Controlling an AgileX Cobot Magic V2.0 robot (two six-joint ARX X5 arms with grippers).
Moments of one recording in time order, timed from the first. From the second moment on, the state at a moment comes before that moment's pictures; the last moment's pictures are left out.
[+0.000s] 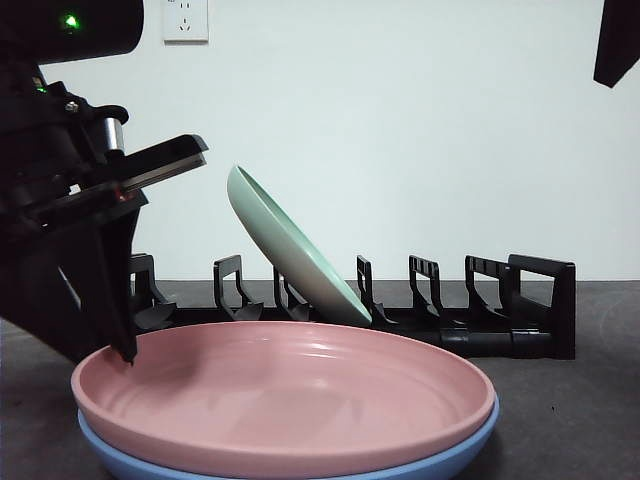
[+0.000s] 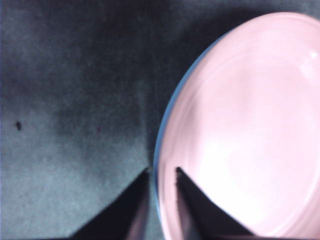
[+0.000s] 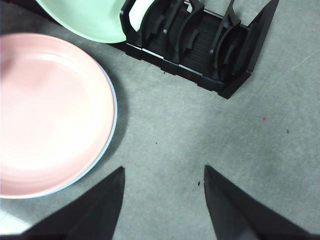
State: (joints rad) left arm -0.68 1.29 0.73 -0.54 0.10 -0.72; right arm 0.96 0.87 0.94 -1.03 0.36 0.45
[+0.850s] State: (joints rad) left arm -0.39 0.88 0.95 -1.06 -0.08 -0.38; right arm 0.87 0.98 0.96 -0.87 -0.02 0.47
